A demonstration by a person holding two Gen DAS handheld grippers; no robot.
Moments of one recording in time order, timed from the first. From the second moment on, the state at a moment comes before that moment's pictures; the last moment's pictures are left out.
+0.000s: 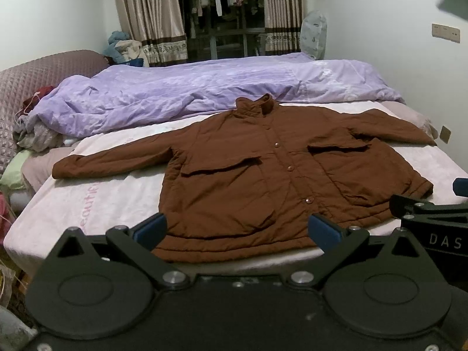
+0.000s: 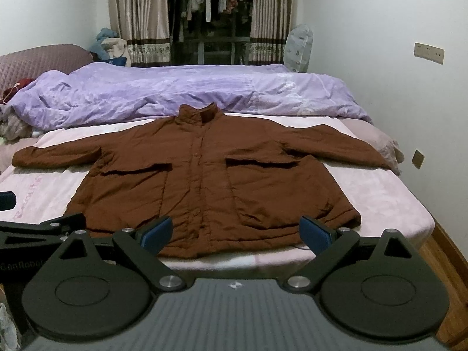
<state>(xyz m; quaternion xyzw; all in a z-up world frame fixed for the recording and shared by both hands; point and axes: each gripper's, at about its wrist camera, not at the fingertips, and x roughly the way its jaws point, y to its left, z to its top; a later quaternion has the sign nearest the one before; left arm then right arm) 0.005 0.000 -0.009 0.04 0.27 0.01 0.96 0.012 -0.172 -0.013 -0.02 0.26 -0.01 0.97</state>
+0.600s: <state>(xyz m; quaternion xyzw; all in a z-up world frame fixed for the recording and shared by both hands) 0.007 -0.001 -0.011 0.04 0.28 0.01 0.96 0.012 -0.171 -0.015 -0.02 0.26 -0.01 0.97</state>
